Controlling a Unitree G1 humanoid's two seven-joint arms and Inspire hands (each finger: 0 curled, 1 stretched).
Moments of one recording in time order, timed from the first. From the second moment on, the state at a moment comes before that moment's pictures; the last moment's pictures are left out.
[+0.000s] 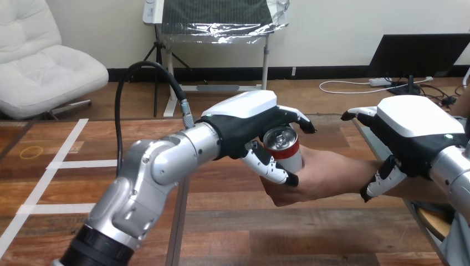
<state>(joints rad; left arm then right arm) -0.56 0.32 -0.38 0.04 0.56 0.02 -0.61 -0.16 -0.75 0.12 -0.28 -0.79 0.21 0.49</state>
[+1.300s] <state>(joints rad) -0.57 0.35 -0.38 0.04 0.54 0.02 -0.63 -0.16 -0.75 0.11 -0.29 -0.79 0.21 0.49</state>
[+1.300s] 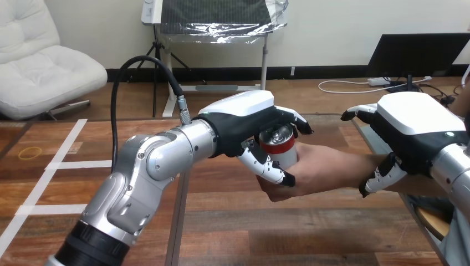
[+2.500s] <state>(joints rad) -0.56 0.49 -0.26 -0.03 0.49 0.01 -0.62 -0.16 -0.75 0.03 -0.37 -0.76 0.23 0.54</state>
